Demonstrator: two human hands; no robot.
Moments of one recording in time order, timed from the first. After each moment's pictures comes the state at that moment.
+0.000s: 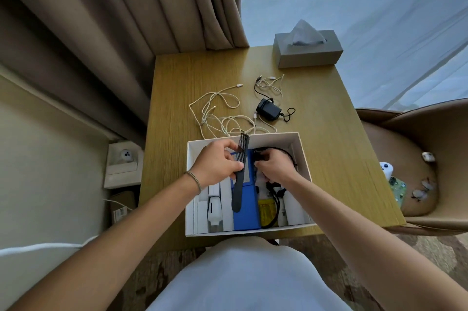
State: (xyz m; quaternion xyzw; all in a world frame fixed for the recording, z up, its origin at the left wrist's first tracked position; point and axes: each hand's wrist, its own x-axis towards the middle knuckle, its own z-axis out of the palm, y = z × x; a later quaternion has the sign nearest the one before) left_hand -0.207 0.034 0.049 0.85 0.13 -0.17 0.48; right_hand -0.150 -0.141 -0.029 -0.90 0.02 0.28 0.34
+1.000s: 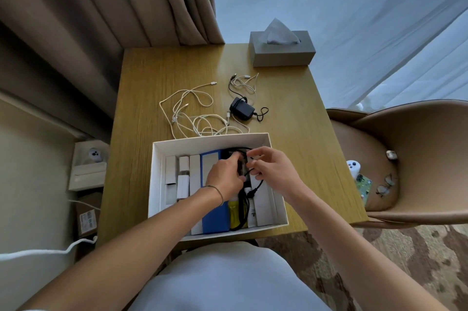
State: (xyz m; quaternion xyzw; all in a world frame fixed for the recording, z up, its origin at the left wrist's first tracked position) left_hand -0.191 -0.058 -0.028 0.93 0.07 -0.15 0.33; right_hand -0.165 -0.203 0.021 -0.80 0.04 0.26 0.53
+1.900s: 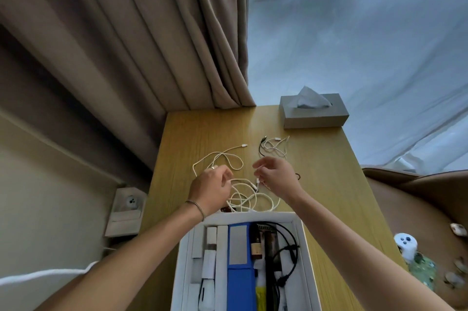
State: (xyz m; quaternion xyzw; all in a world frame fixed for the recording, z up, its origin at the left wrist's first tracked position) left_hand -0.089 0.063 0.040 0.97 0.10 -0.02 0.24; right_hand -0.016 -0.121 0.048 -0.82 -0.06 0.21 0.53
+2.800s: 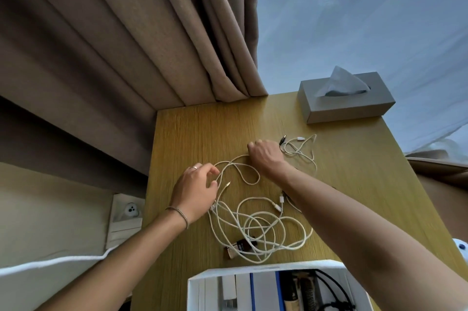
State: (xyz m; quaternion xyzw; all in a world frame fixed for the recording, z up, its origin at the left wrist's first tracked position) left_hand -0.007 0.160 -0.025 0.96 0.14 -0.04 0.24; right_hand 0.147 0.000 -0.097 -0.95 -0.30 0.10 -0.05
